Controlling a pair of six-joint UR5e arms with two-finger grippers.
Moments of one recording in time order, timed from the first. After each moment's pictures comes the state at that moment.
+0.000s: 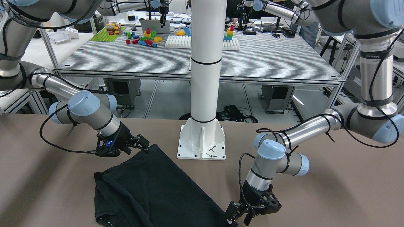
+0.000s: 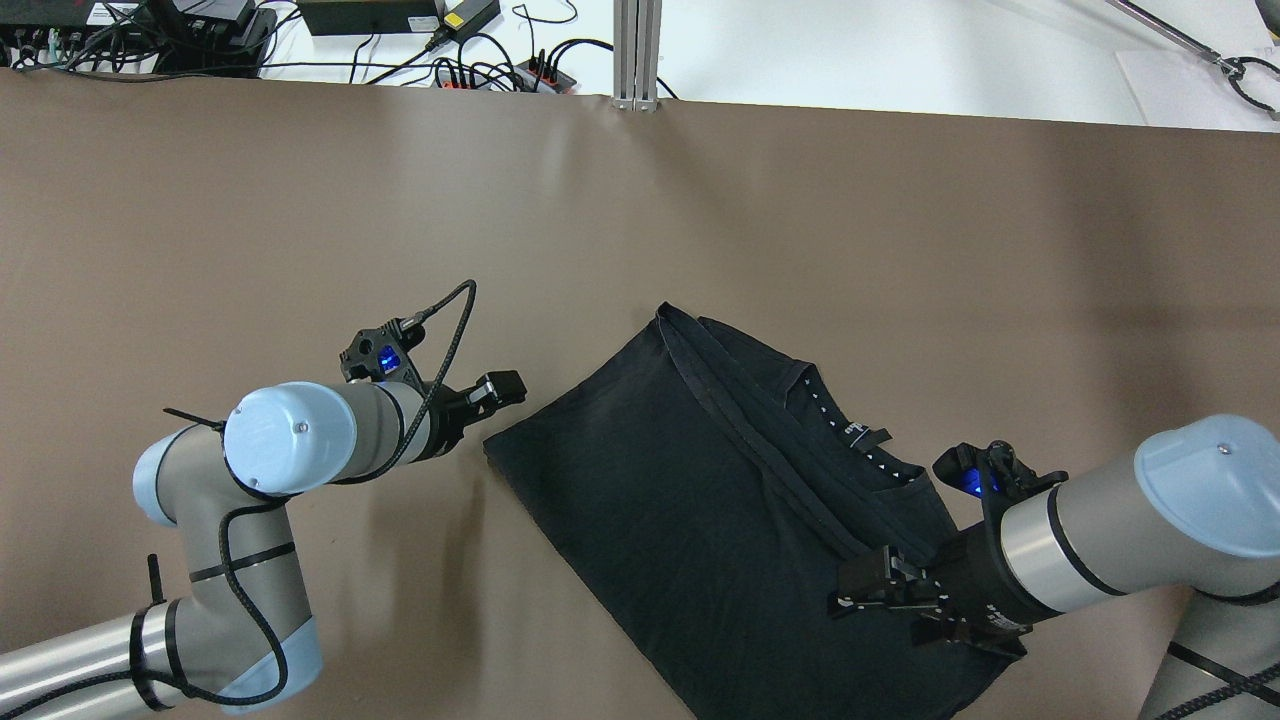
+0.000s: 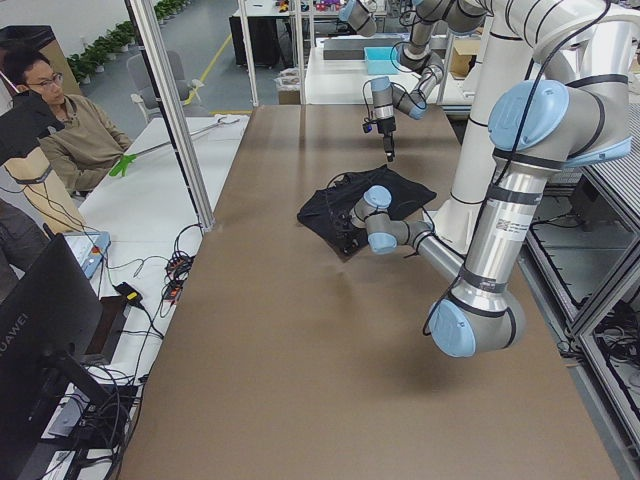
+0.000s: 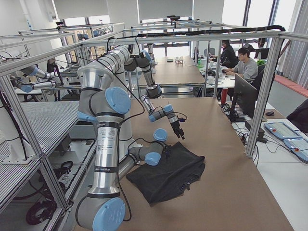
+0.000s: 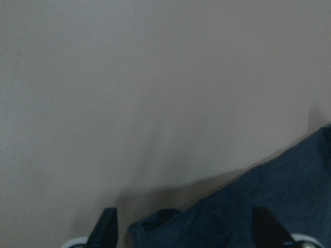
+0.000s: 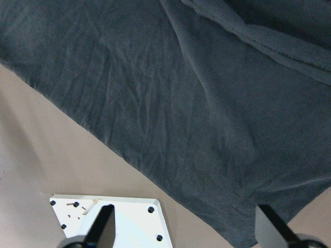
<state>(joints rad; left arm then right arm) -0.51 -2.00 -1.71 -2.16 -1.58 -1.79 0.59 -1.55 2.20 -1.15 2.26 1.52</state>
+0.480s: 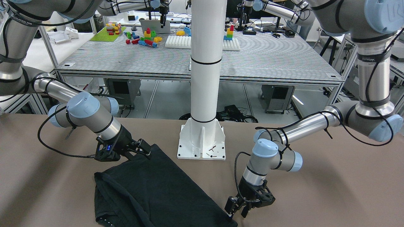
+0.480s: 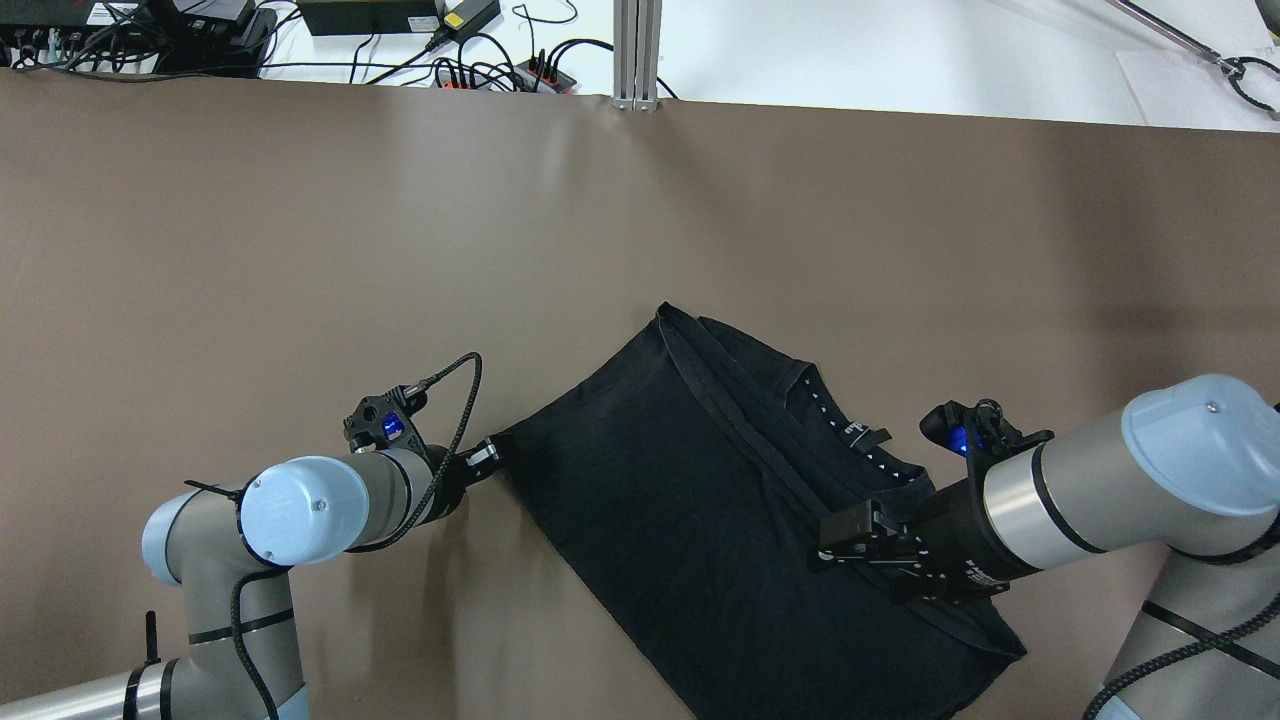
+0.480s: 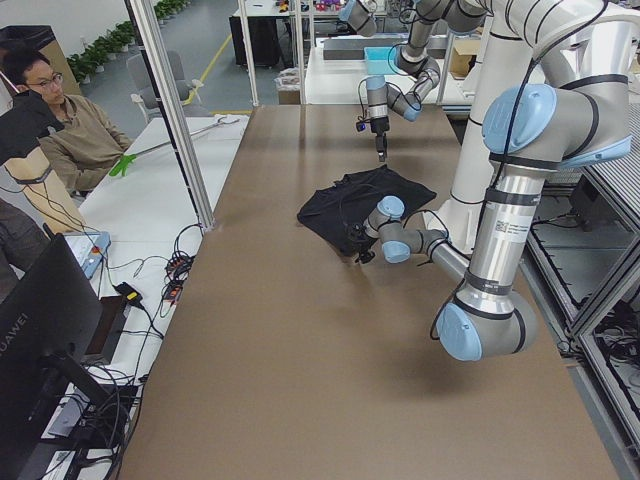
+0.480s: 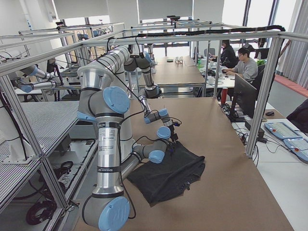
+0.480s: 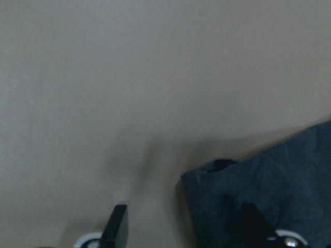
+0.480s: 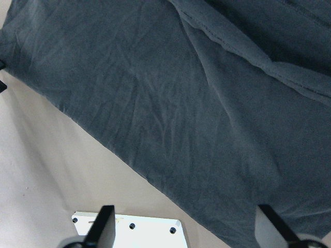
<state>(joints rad) -0.42 -1.96 -1.70 -2.16 -1.53 -1.84 0.63 -1.48 2.16 -1.15 2.26 1.53</state>
